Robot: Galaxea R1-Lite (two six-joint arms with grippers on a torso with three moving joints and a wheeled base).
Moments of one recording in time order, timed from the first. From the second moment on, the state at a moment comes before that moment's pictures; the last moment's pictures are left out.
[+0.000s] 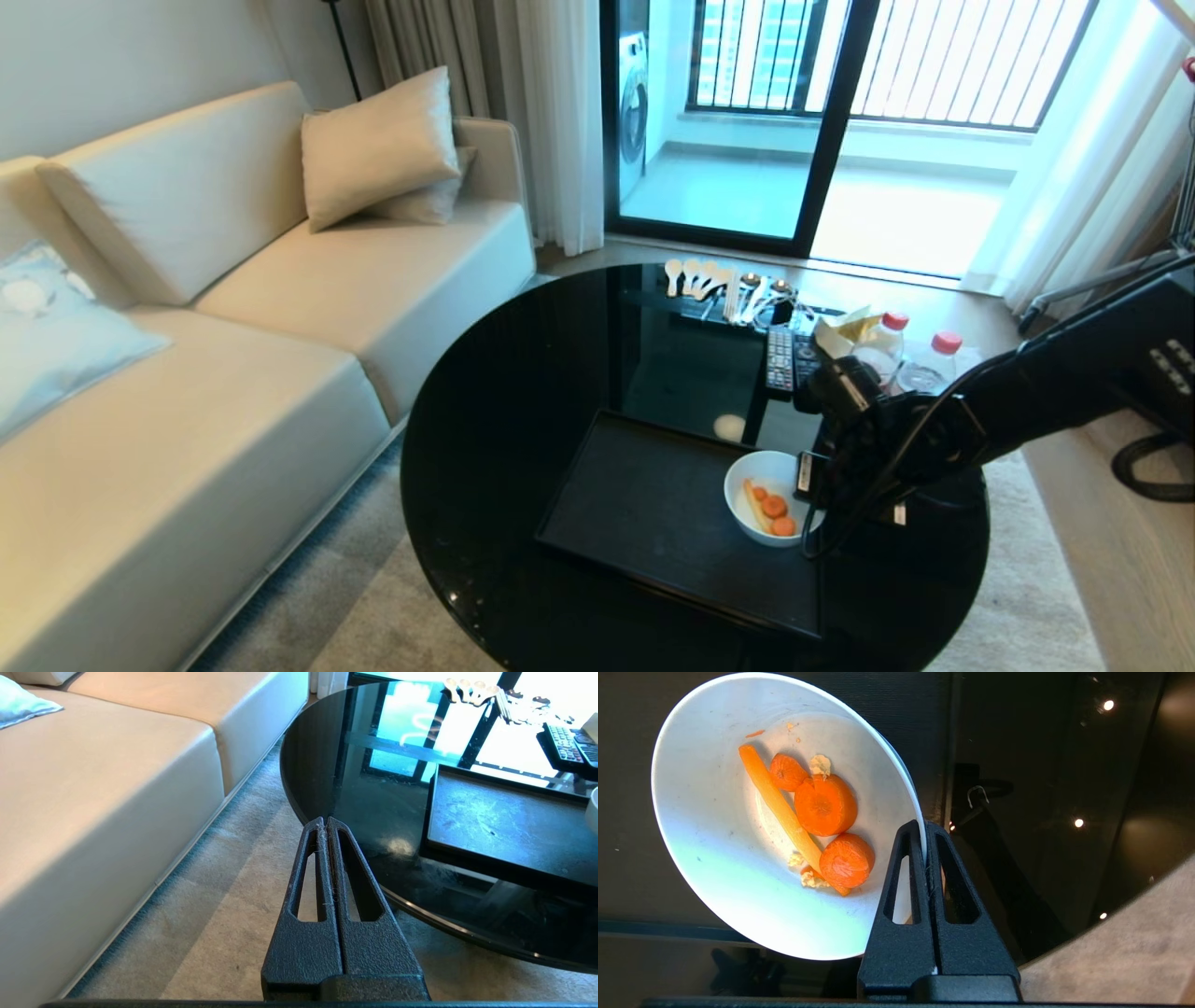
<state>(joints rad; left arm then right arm) 0.00 0.00 0.00 0.00 0.01 -0.06 0.35 2.10 -1.12 0.11 -0.18 0.64</state>
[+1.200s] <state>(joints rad) 0.00 0.00 0.00 0.00 0.01 -0.06 0.11 1.42 -0.53 0.17 -0.17 0.69</state>
